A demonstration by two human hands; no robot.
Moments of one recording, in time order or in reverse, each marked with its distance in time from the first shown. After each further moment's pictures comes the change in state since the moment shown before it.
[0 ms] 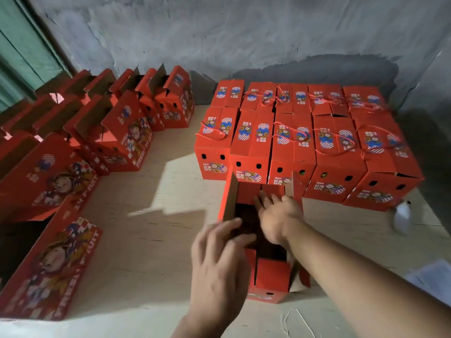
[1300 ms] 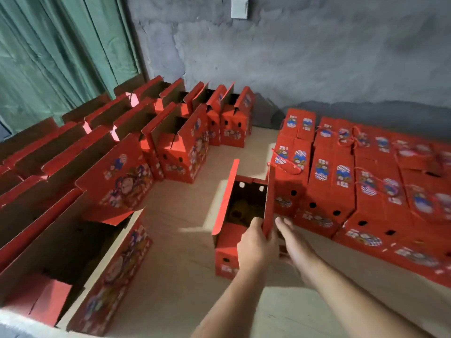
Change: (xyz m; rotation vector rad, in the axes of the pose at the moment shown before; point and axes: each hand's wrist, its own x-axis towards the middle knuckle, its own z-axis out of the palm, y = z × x) left_hand 0.102 -0.164 -0.022 -0.165 -0.098 -0.864; right_hand 0.068 -0.157 -0.044 1.481 0.023 0.087
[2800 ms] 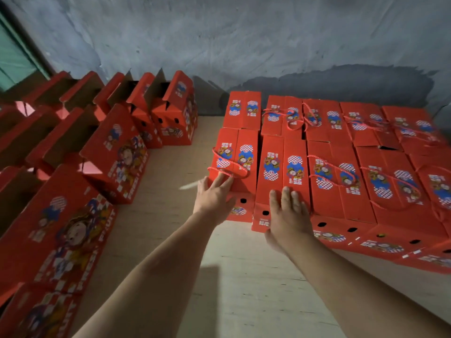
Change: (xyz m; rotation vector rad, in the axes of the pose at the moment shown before) left_hand 0.226 0.034 0.099 0.732 -0.287 0.521; right_hand 0.132 0.000 -0.139 -1.280 0.275 0.009
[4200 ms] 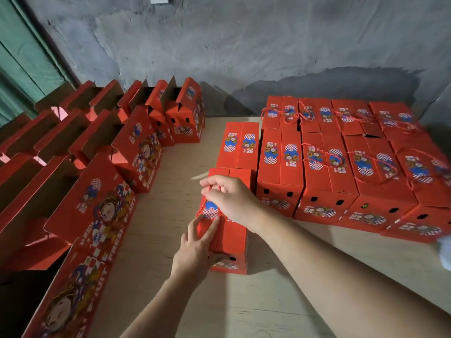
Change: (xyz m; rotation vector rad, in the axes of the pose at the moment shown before) left_hand -0.233 -0.013 0.005 -0.143 -0.011 -0.157; right_hand -0.117 -0.115 -0.076 1.123 -0.059 -0.385
